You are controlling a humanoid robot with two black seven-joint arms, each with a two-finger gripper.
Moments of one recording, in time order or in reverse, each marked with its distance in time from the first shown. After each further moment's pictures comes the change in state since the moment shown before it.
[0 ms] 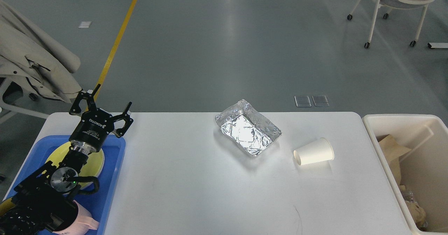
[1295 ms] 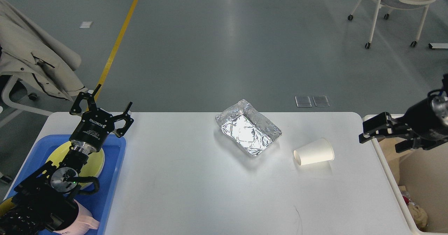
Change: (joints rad) left arm 0.001 0.000 0.000 0.001 0.000 0.000 0.000; right arm 1.219 0.051 -0.122 0.938 -0.021 0.717 0.004
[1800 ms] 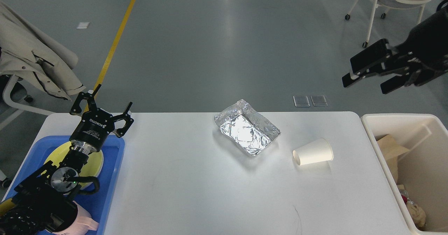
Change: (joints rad) left arm 0.000 0.000 0.000 0.000 0.000 0.000 0.000; right arm -0.129 0.053 0.104 -0.134 -0.011 -0.085 -0.017
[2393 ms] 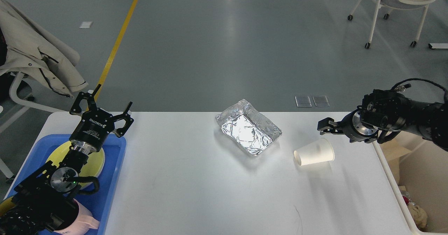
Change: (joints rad) left arm 0.000 0.000 0.000 0.000 0.000 0.000 0.000; right arm -0.989 0.361 0.148 -0.722 0.429 -0.403 -0.276
